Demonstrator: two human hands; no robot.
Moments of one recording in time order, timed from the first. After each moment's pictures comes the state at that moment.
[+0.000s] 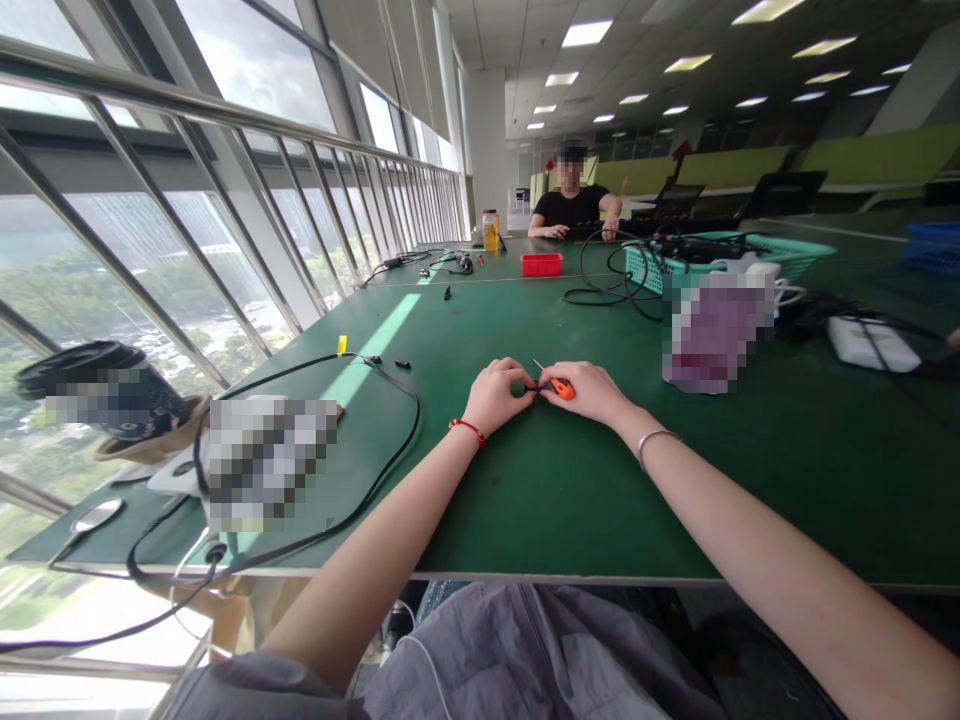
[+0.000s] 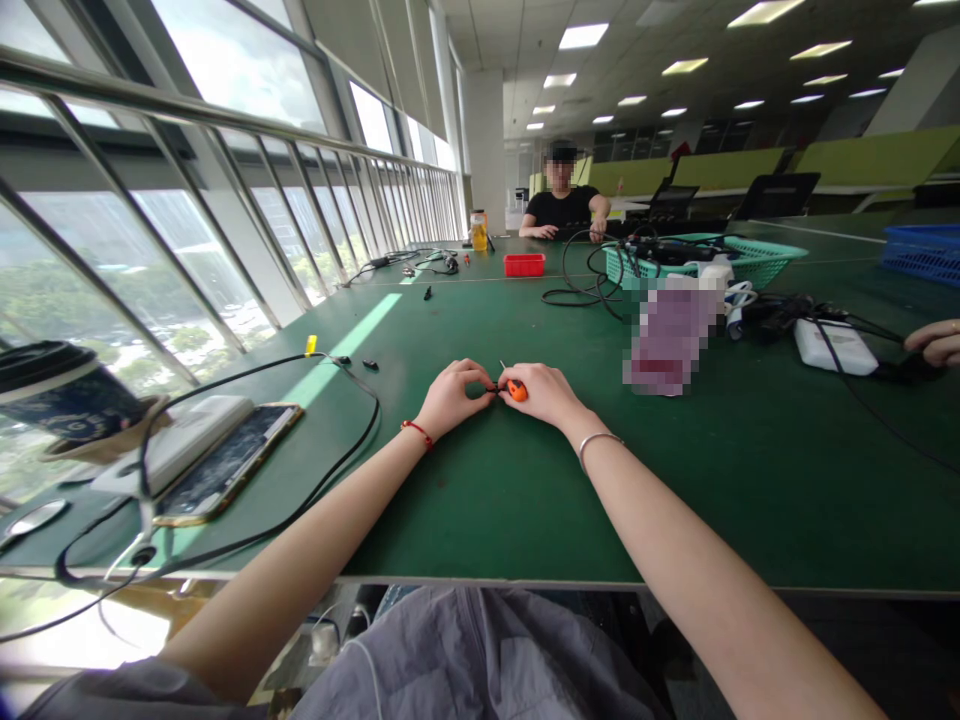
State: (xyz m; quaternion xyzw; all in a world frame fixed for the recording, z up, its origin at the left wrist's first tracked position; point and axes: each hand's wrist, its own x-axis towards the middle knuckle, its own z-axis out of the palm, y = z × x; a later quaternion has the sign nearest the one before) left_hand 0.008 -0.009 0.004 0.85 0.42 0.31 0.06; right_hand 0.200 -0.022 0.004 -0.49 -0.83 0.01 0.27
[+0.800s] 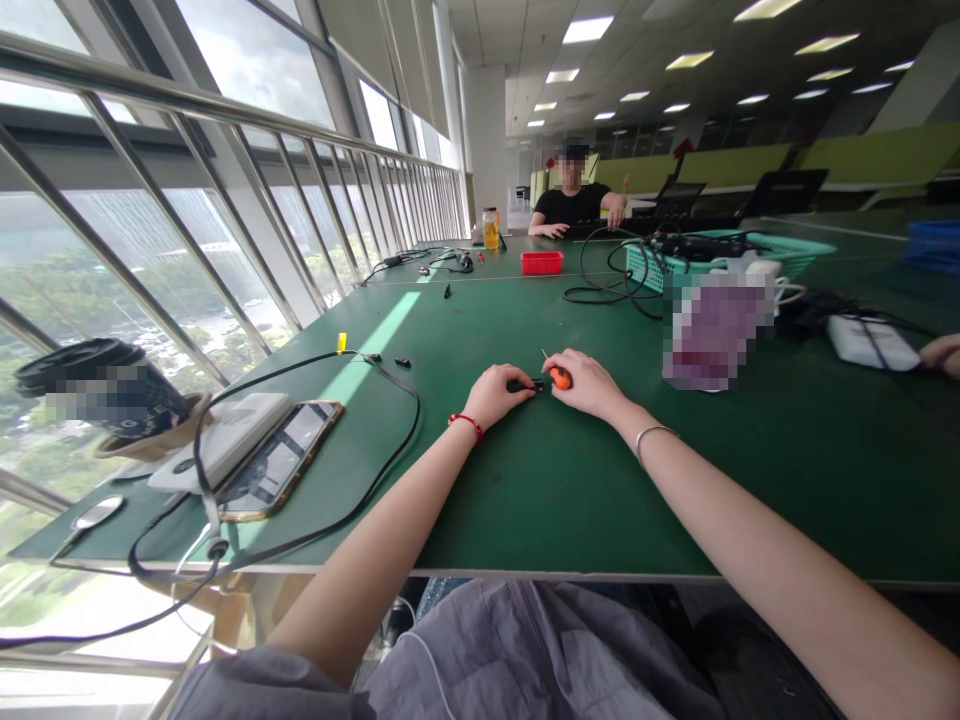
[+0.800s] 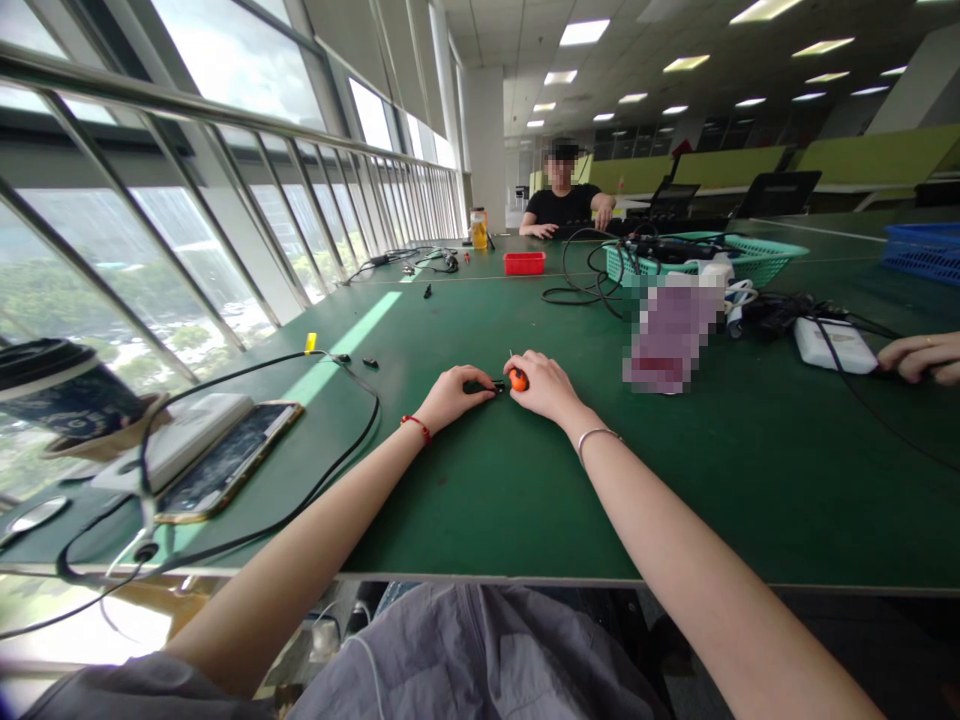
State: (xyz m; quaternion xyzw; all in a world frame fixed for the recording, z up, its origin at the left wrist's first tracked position) left_hand 0.006 0.003 -0.001 0.83 0.43 0.31 0.18; right_hand 0.203 -0.008 -0.007 -0.52 -0.81 -0.01 0.28
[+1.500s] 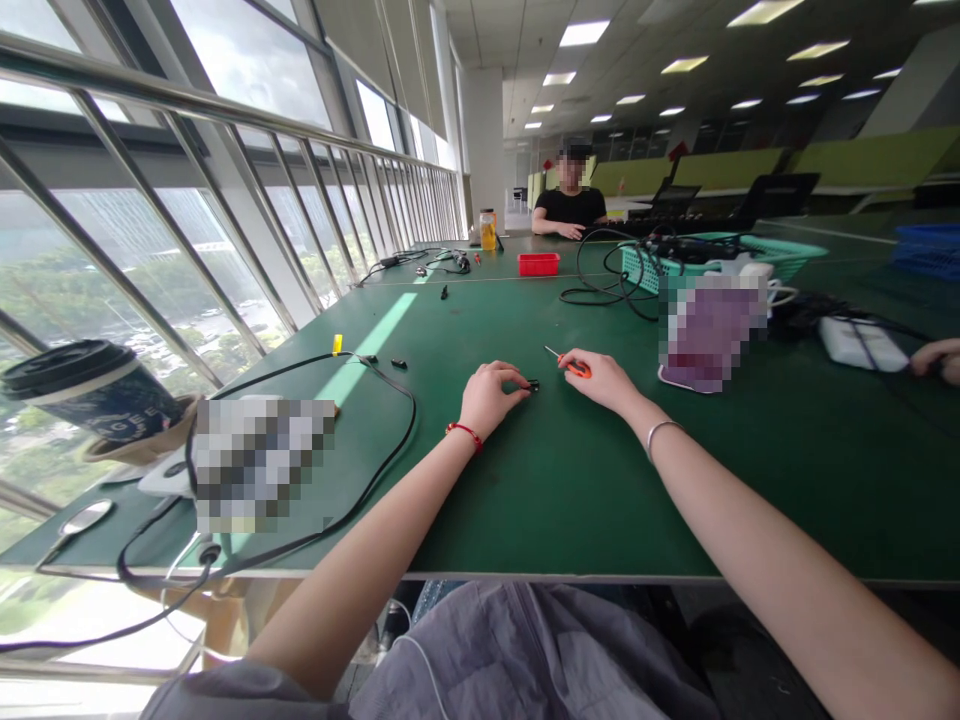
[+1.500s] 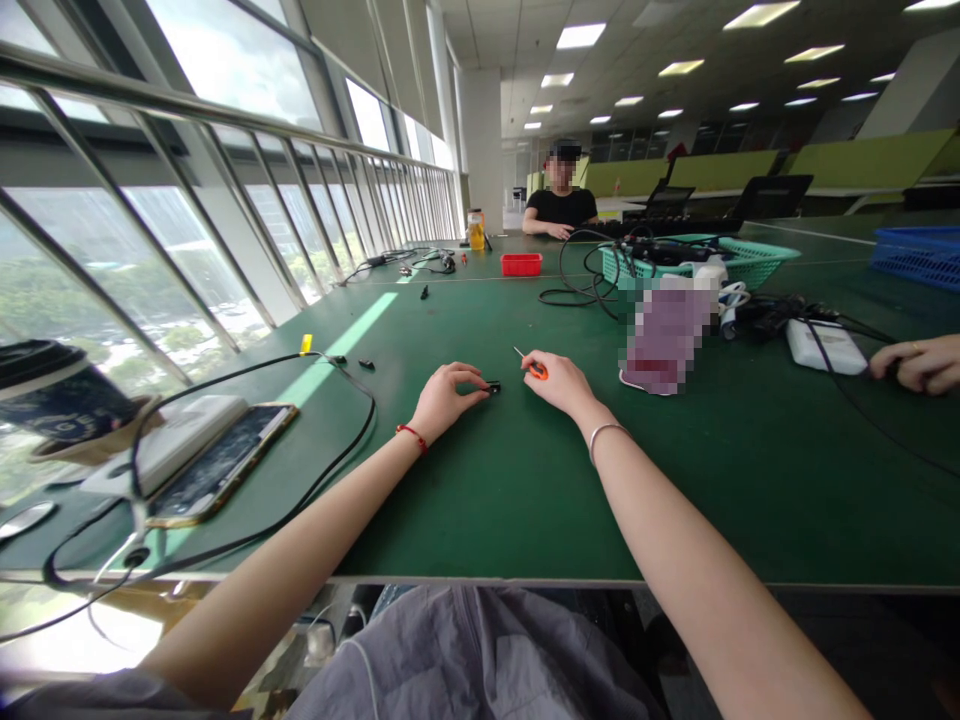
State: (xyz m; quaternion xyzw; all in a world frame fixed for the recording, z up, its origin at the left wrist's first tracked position) left_hand 0.008 -0.013 0.006 0.80 0.49 0.32 0.12; right_hand 0.228 -0.006 -0.003 -0.60 -0.73 0.09 0.32
